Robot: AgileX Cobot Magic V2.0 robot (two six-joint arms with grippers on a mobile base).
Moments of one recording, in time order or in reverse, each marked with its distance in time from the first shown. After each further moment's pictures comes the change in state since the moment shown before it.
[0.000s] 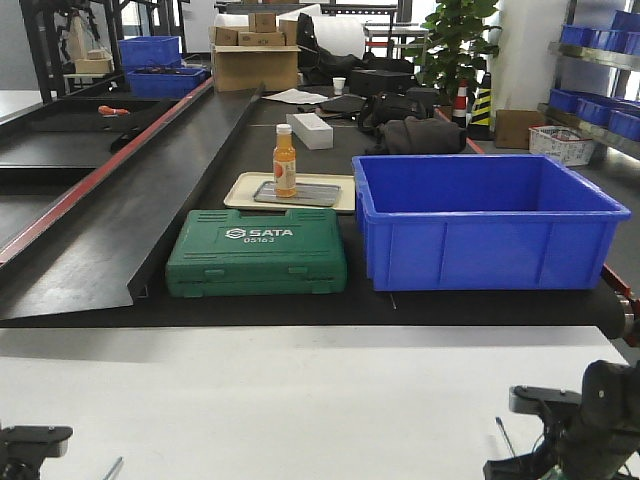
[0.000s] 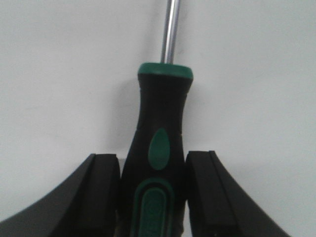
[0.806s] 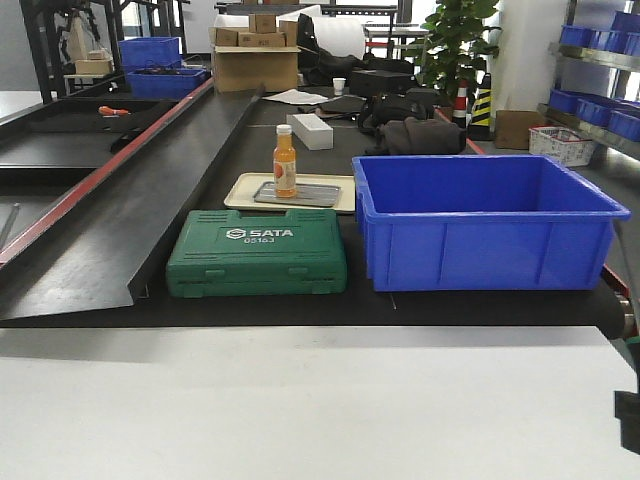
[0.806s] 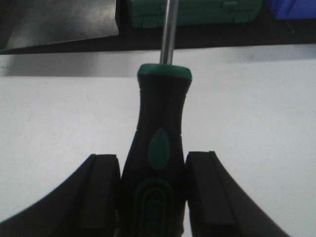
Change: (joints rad) left arm 0.000 -0.939 0.159 -0.045 -0.099 0.000; right arm 0.000 -1.042 0.365 0.025 -0.113 -0.066
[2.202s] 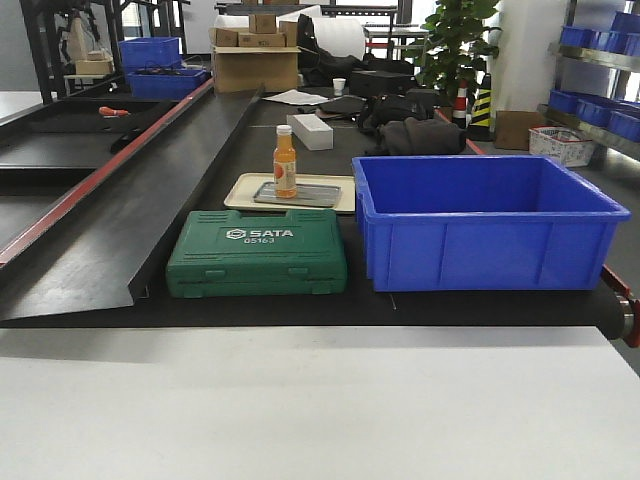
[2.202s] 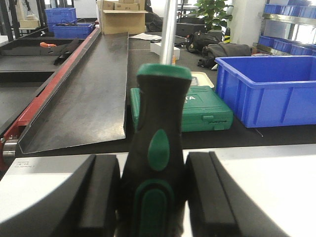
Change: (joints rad) left arm 0.000 -0.456 0.108 -0.007 -0.075 0.000; right arm 0.000 -0.320 0.005 0.029 0.007 -0.037
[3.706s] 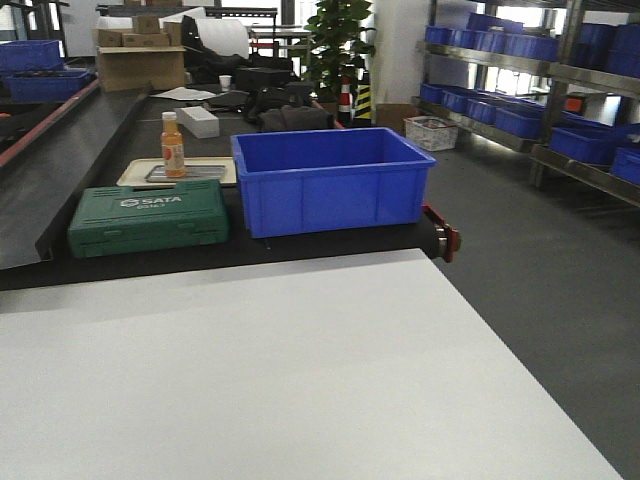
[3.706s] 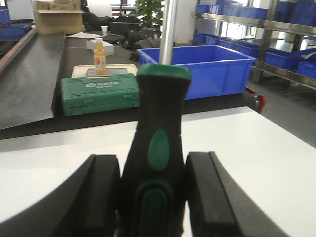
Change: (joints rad) left arm 0.000 0.002 0.000 0.000 -0.002 0.000; right arm 0.000 0.000 0.000 -0.003 0.000 0.000
